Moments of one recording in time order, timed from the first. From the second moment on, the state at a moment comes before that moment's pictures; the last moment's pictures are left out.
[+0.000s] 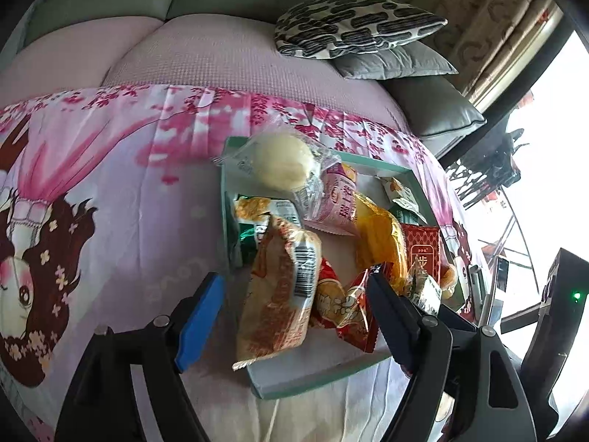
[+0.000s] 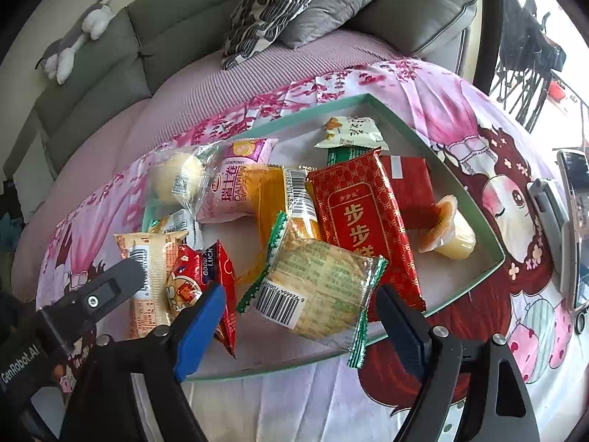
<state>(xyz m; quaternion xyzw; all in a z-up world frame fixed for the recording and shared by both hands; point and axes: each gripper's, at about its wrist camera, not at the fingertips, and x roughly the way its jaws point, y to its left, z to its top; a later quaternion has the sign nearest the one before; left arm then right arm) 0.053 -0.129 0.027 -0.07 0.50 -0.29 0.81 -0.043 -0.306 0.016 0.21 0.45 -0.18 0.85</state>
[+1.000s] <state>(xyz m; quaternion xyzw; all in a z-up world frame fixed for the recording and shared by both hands) 0.000 -0.053 0.007 0.03 0.51 -0.08 0.85 -0.082 -0.255 0.021 0.15 0.45 -0.15 0.87</state>
